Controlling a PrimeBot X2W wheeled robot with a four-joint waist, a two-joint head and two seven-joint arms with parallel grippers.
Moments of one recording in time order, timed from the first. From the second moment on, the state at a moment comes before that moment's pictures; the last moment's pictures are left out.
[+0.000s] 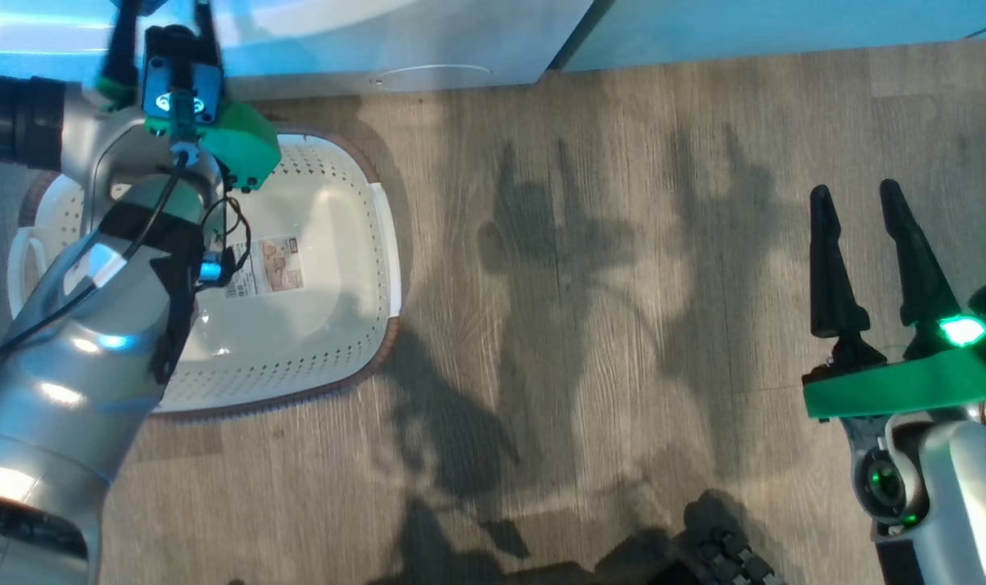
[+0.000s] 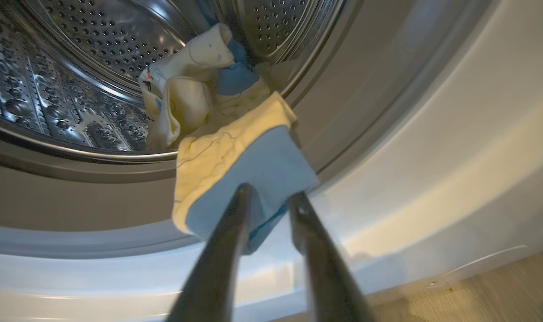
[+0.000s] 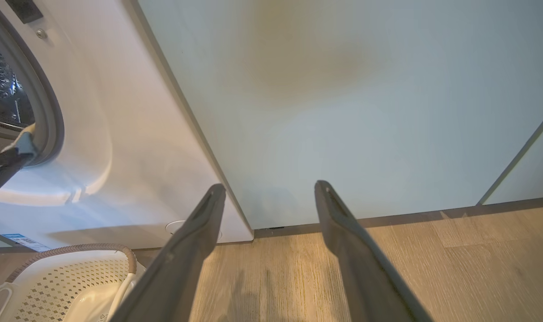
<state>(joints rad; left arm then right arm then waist) -0.96 0.36 -0.52 0.66 -0.17 0.25 -0.14 -0.30 -0.05 0.15 0.08 0.33 0.13 -0.25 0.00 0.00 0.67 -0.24</state>
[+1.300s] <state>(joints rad) -1.17 0.54 -0.45 0.45 -0.35 0.14 0.28 -0.32 -0.05 0.18 0.07 0.45 0.13 -0.25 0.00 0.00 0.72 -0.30</state>
